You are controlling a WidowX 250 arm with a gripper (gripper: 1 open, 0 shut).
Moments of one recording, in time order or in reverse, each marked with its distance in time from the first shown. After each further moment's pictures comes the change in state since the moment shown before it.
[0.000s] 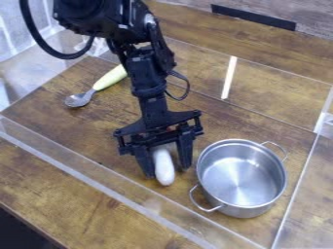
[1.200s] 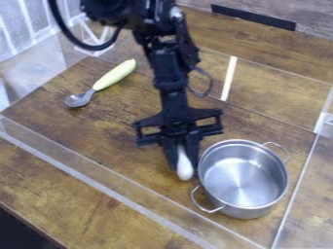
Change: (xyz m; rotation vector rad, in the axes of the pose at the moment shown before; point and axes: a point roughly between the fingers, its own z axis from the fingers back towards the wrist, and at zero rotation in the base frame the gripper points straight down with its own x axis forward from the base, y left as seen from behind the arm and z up) arm -0.015 -0.027 0.005 0.052 0.017 -0.160
